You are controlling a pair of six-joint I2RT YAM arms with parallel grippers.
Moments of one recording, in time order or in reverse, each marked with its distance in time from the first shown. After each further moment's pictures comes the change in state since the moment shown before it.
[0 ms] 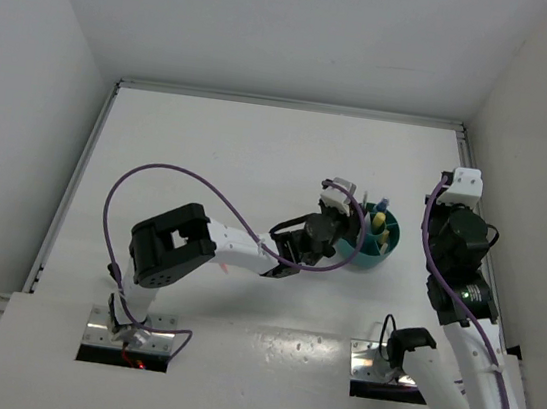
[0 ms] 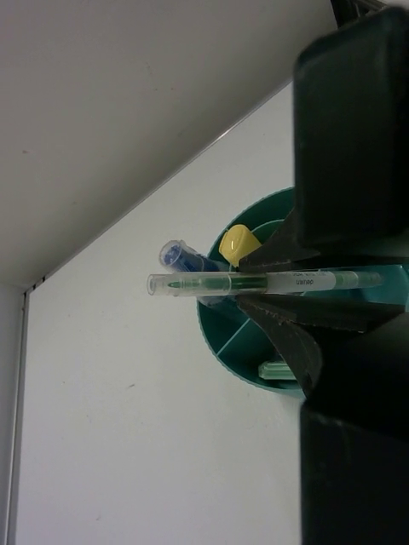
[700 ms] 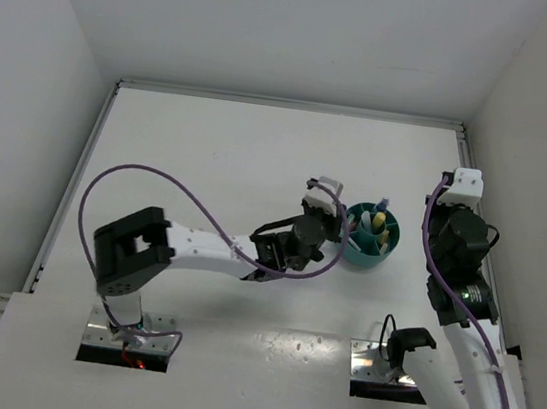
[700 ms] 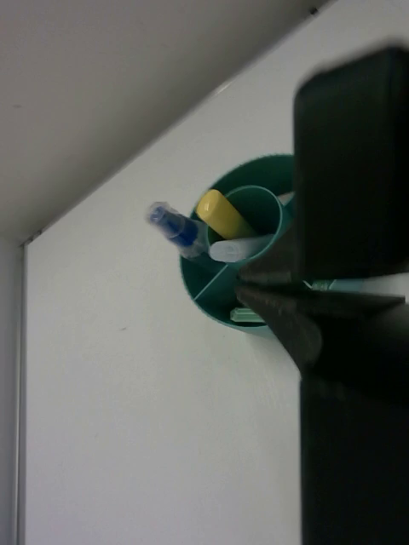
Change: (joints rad) left arm -0.032 -0.132 -0.087 -0.121 -0.099 0.040; right arm 0.000 -0.003 0.000 0.000 0.005 -0.002
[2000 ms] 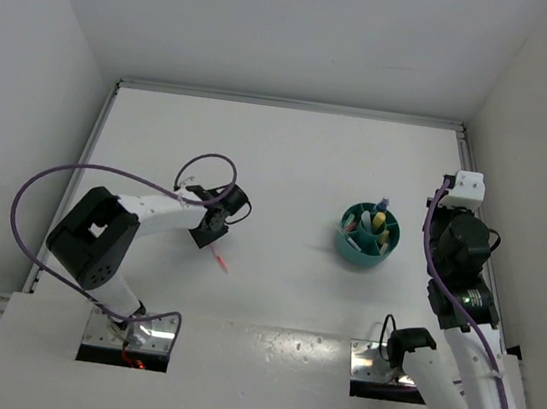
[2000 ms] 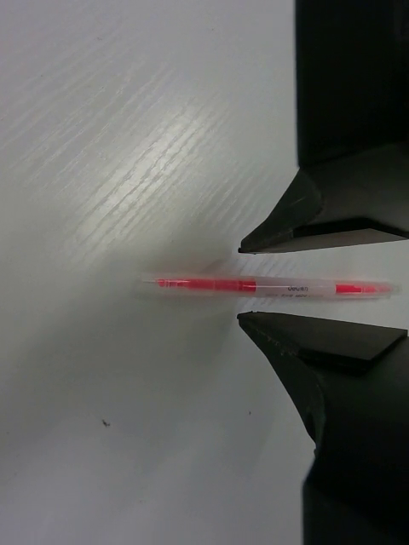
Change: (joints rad) left arm 0.554 -0.254 -0.207 -1.368 0.149 -0.977; right arm 0.000 -0.022 -0.011 0.000 -0.001 -0.001
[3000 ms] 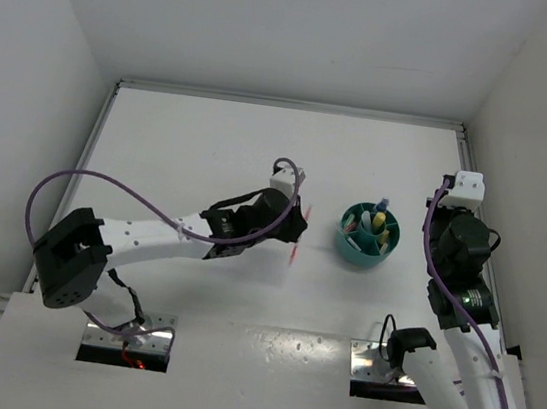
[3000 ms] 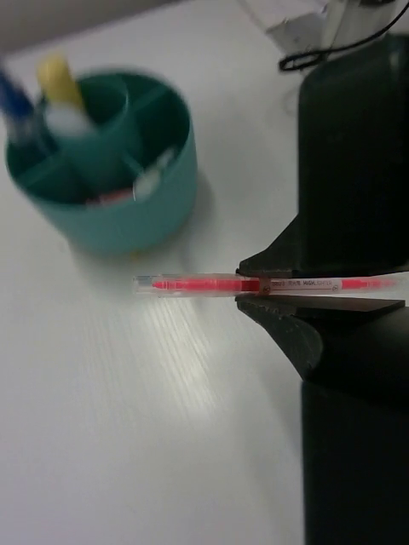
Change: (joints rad) left arm -0.348 -0.110 0.071 0.619 0.189 0.659; right arm 0.000 0.000 0.000 0.000 -0.005 0.000
